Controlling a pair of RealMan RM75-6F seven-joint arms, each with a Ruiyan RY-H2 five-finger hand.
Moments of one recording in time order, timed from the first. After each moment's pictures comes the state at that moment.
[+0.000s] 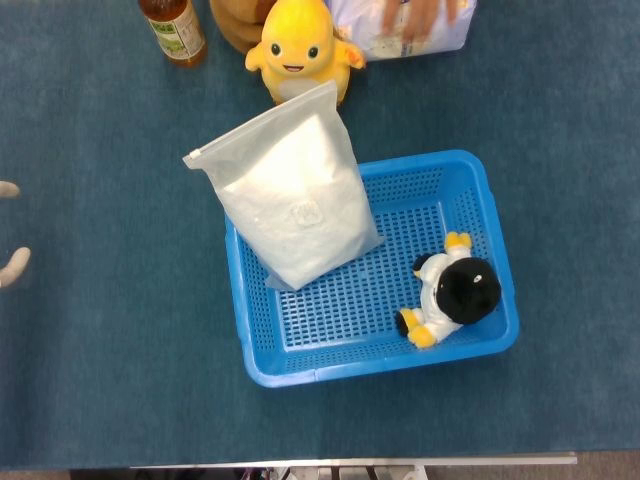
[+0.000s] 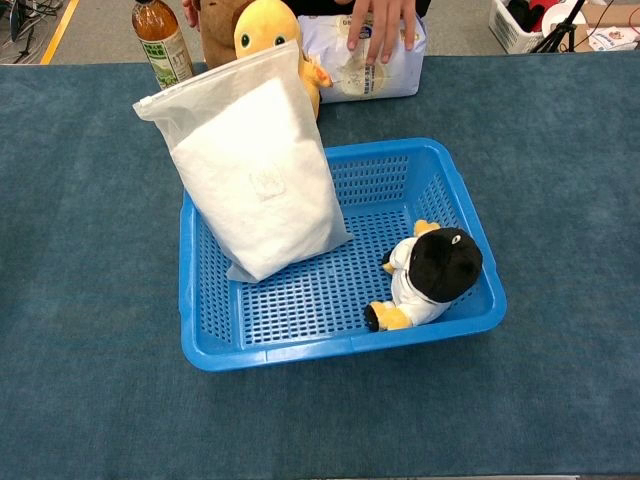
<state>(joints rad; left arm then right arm) -0.14 -1.15 -0.07 -1.63 1.44 1.41 0.10 0.10 -1.15 0.08 -1.63 -1.45 1.44 -0.15</state>
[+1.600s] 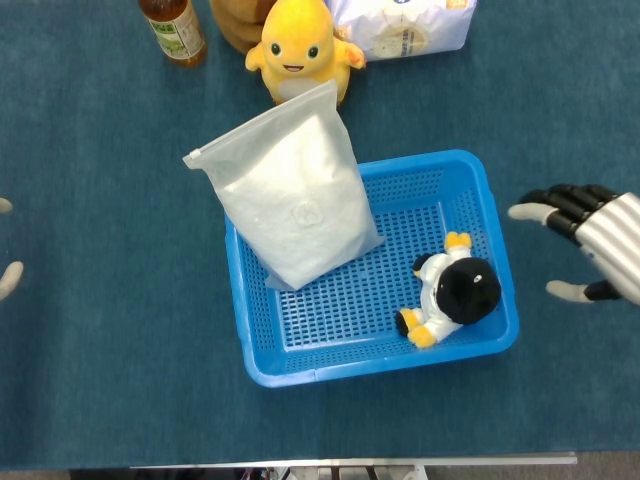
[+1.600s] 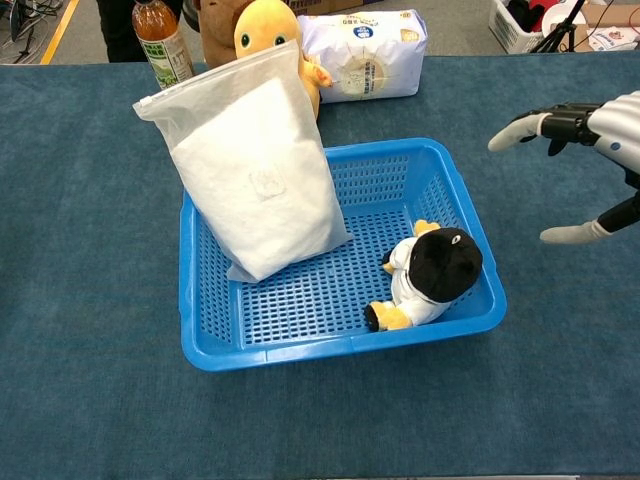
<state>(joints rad) -0.11 -1.15 -0.04 -1.65 1.42 1.44 0.14 0.37 -1.06 -0.01 -1.75 -1.81 1.20 0.06</state>
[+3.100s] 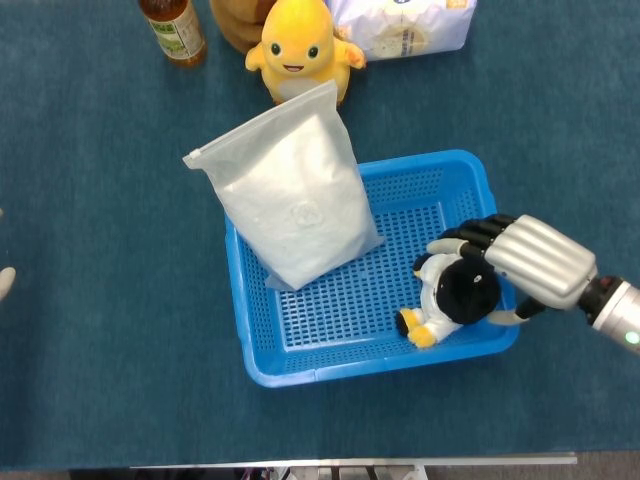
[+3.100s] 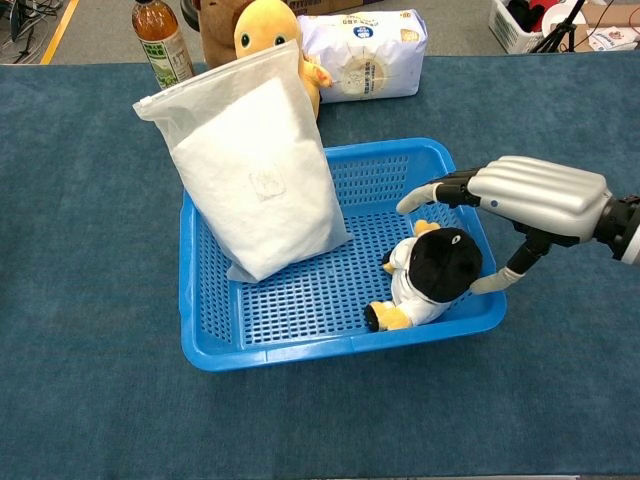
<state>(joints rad) -0.09 -1.16 -0.04 -1.62 1.42 1.45 0.09 0.59 -1.16 -0.08 -1.72 -1.78 0.95 0.14</state>
